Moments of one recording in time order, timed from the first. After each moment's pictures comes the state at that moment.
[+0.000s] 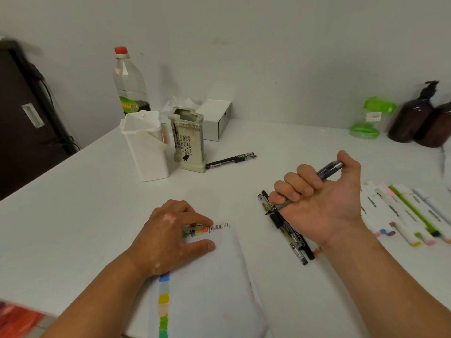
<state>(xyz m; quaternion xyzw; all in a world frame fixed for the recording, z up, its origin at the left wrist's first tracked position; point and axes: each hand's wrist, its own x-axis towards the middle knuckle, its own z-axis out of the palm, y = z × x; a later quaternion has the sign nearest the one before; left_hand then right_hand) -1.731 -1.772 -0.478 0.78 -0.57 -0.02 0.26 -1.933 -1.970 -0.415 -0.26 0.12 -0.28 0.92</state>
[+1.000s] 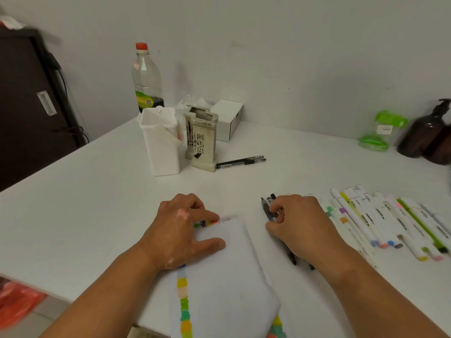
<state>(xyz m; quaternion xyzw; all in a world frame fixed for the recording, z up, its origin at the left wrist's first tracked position) -1.733 -1.769 -0.478 0.79 -0.55 -0.01 0.25 -1.916 -1.947 -0.439 -0.91 0.38 -0.13 0.12</state>
